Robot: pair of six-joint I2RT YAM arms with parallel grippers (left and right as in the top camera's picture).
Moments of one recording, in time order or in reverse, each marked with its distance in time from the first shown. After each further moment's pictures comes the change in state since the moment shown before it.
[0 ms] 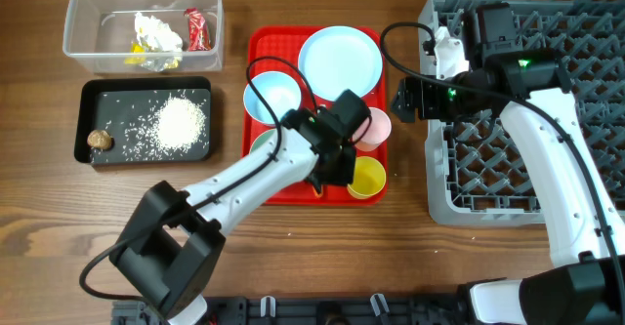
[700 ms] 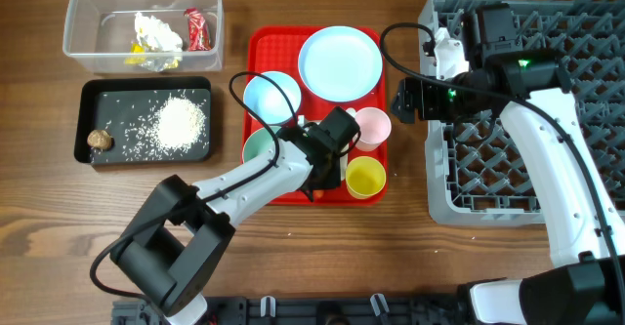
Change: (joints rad) left arm 0.022 0.010 -0.160 0.169 -0.133 -0.134; right arm 0.000 0.000 0.000 -0.003 0.000 0.000
